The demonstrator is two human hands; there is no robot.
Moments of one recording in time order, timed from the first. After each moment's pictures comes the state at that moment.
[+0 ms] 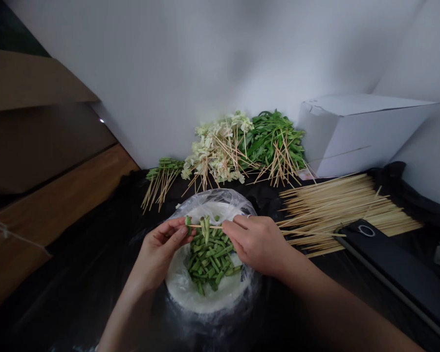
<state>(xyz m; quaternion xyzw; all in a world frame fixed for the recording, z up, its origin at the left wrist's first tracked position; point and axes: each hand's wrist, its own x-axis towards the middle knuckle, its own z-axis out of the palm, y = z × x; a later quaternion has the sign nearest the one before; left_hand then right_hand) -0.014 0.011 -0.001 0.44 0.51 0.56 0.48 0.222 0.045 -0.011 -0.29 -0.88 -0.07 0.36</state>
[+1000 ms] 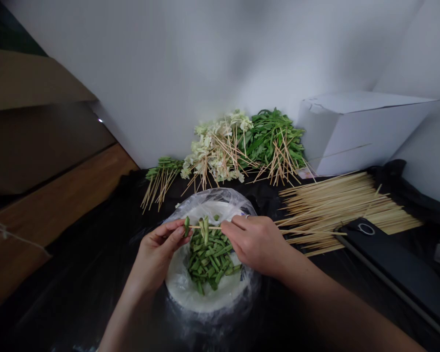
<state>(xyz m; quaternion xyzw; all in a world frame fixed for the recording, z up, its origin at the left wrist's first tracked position) -0.016 0.009 -0.007 0.40 0.51 0.60 0.47 0.222 0.043 -0.011 -0.29 -0.89 -0.06 0.35</state>
